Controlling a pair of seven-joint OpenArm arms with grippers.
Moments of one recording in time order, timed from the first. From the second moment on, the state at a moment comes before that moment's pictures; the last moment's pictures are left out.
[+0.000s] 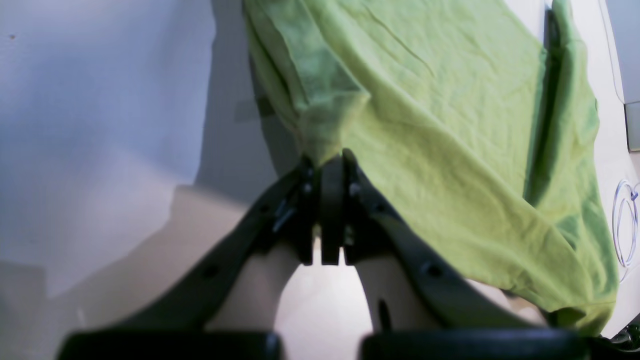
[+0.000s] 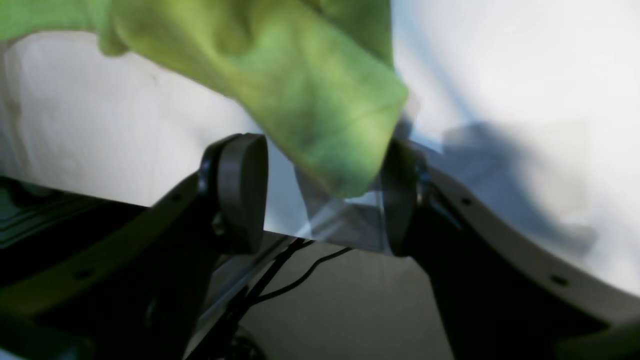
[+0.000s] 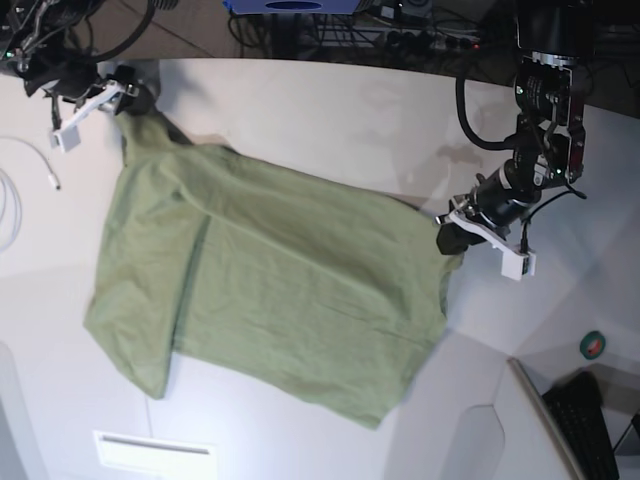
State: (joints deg) left arm 6.5 -18.9 -4.7 81.1 -45.2 -12.0 35.1; right arm -16.3 -3.9 45.5 82.6 29.9 40.1 -69.0
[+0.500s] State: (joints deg) left arm 6.5 -18.9 -4.7 81.1 -45.1 -12.0 35.1; right arm -15.6 -3.9 45.4 82.4 30.0 40.0 -69.0
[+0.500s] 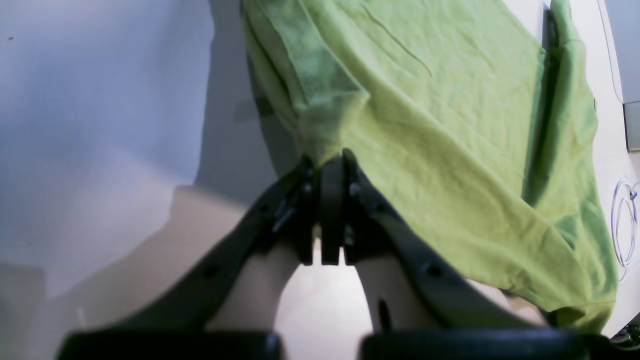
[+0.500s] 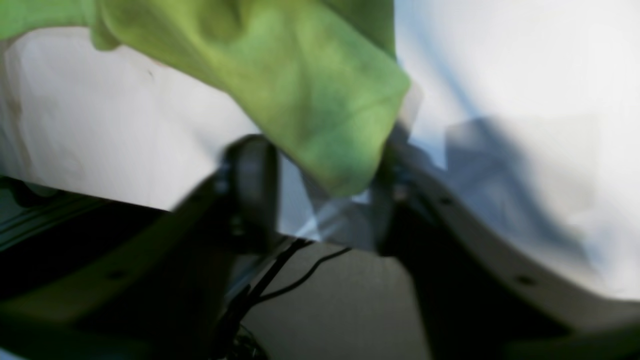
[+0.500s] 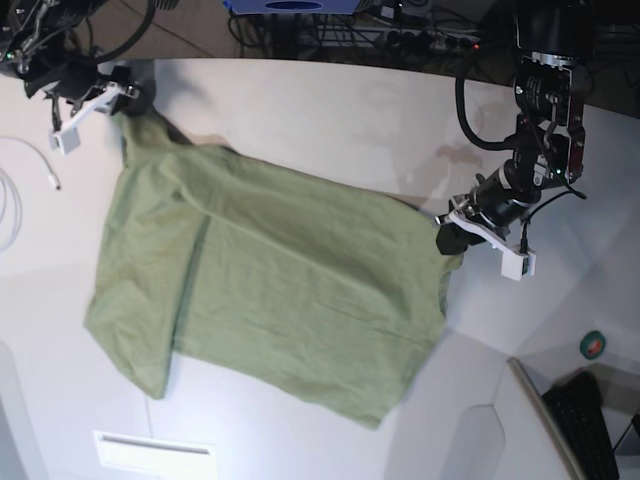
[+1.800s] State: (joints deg) left arm -49.8 -7.9 8.8 56.9 -35.0 -9.5 44.5; right arm 42.5 31.8 11.3 53.9 29.6 34.4 -67.3
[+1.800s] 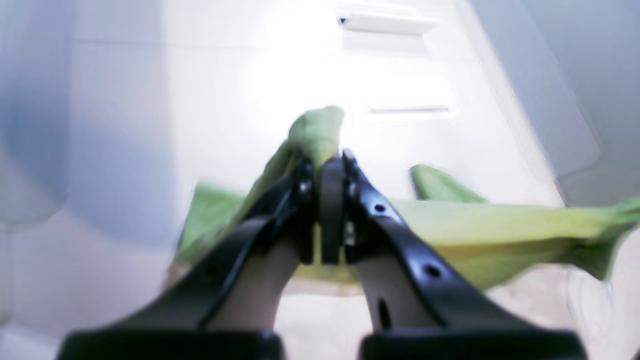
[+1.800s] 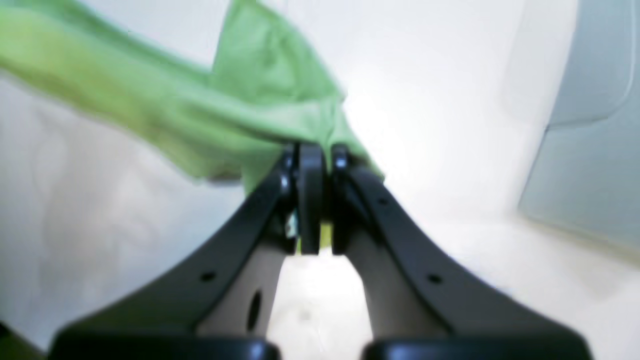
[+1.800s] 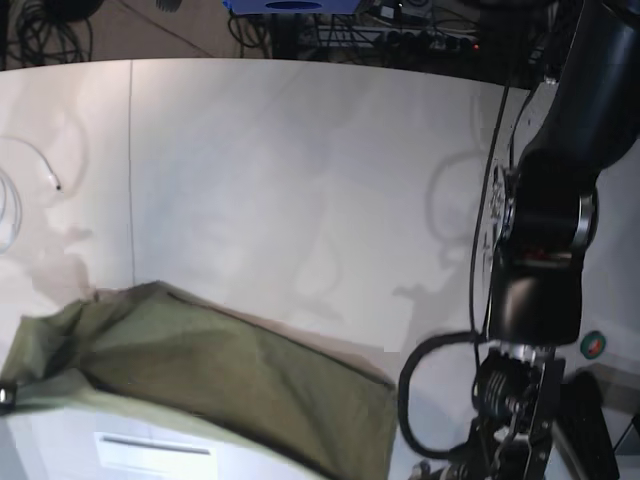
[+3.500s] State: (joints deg) left arm -1.0 -15.4 -0.6 76.1 -28.4 -9.7 42.7; right arm 1.9 17.0 16.1 63.6 31.9 34.0 -65.3
